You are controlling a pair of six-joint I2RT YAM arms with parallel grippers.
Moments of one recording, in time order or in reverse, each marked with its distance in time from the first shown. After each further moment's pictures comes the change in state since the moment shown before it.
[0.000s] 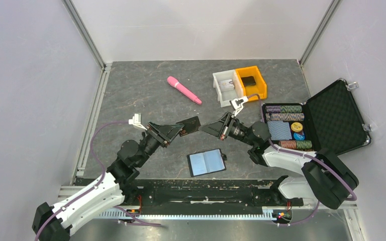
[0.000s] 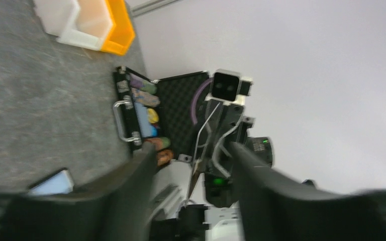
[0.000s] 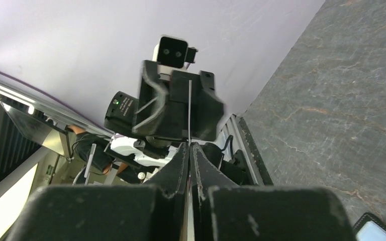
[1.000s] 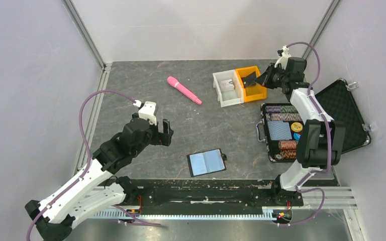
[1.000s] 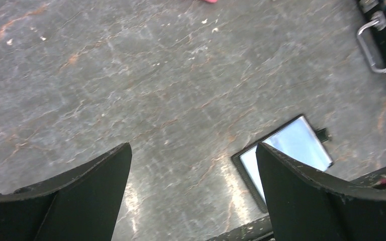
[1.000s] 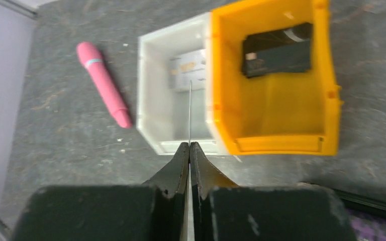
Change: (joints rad) left arm 0.000 0.163 0.542 -1.008 -0.217 0.880; right arm -0.739 0.363 0.876 -1.276 -0.021 -0.901
